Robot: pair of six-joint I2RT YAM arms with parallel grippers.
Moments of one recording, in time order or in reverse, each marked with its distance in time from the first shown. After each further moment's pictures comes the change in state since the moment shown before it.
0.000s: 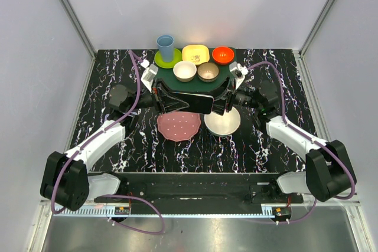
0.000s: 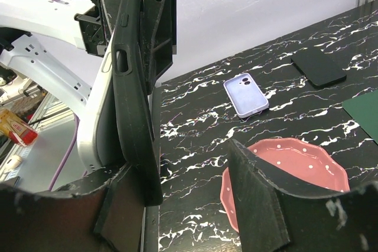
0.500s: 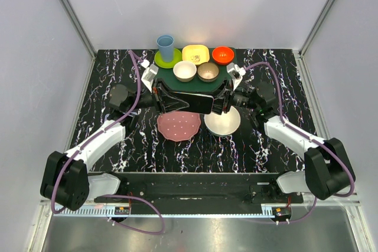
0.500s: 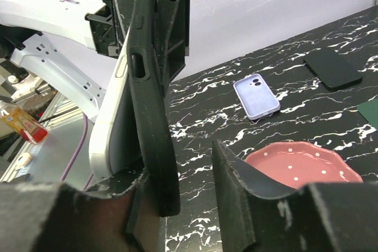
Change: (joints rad) left arm -0.001 0.002 0.000 -0.008 -0.002 0.004; right arm 0.026 0.018 0.000 0.031 0.002 0.024
